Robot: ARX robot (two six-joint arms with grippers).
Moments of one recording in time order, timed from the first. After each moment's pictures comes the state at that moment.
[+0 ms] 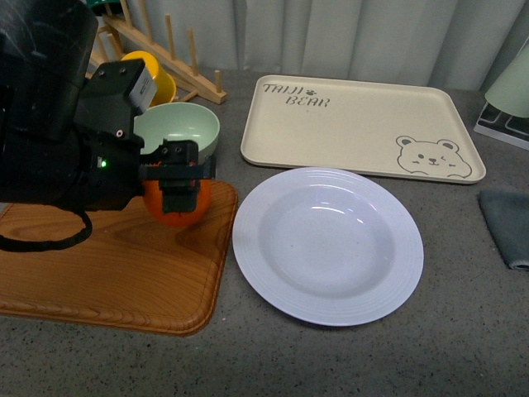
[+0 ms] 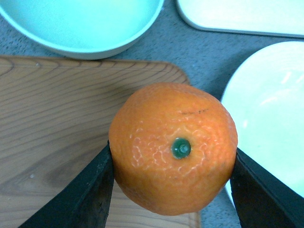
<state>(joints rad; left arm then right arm) -0.33 1.92 0.81 0.35 0.02 -0.22 0.00 0.00 0.01 0.00 0.00 -0.01</state>
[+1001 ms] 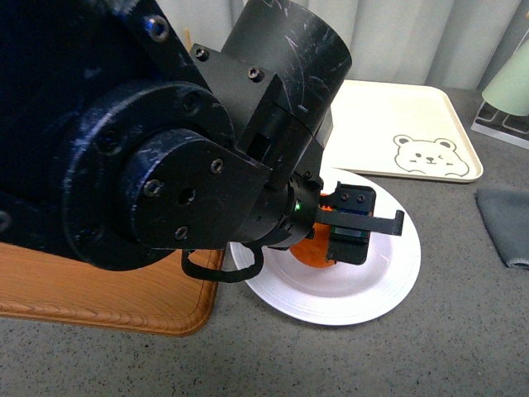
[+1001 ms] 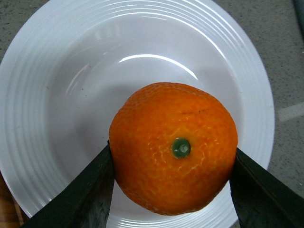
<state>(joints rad) -0.65 2.09 1.02 0.27 0.03 -0.32 0.00 0.00 0.01 0.00 0.00 -0.01</state>
